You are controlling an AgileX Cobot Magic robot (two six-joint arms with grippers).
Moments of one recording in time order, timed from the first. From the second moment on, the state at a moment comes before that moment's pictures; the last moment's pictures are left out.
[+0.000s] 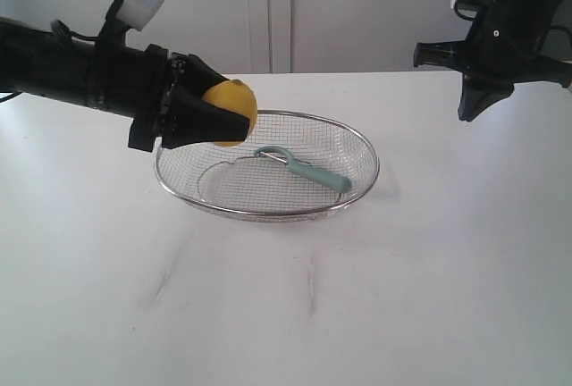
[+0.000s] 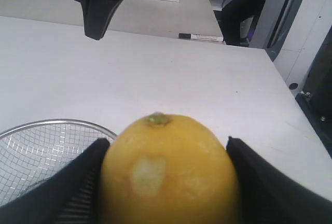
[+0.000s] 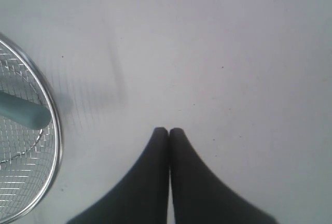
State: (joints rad) left arm -0.23 1.85 -1.28 -1.42 1.31 1.94; right arm 0.10 1.99 -1.79 0.06 1.22 0.25
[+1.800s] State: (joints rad) left arm -0.49 1.95 -1.71 -0.15 1.09 0.32; right arm 0.10 1.99 -1.79 0.06 1.22 0.25
